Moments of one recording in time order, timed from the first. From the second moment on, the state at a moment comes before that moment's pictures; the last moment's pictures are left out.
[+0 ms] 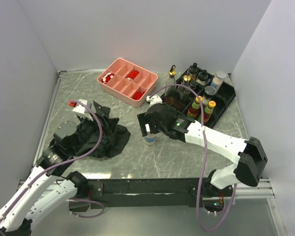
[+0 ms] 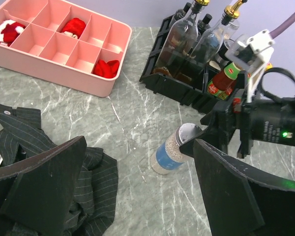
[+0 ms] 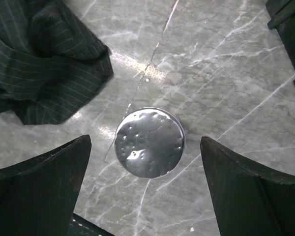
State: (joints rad) left arm -0.61 0.58 0.78 -0.30 -0.12 -0.35; right arm 0.92 1.41 1.13 -0.47 0.28 0.41
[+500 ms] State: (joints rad) left arm -0.61 0.59 0.78 -0.30 -0.14 -0.35; right arm 0.92 1.48 1.13 -0.45 0.32 0.40
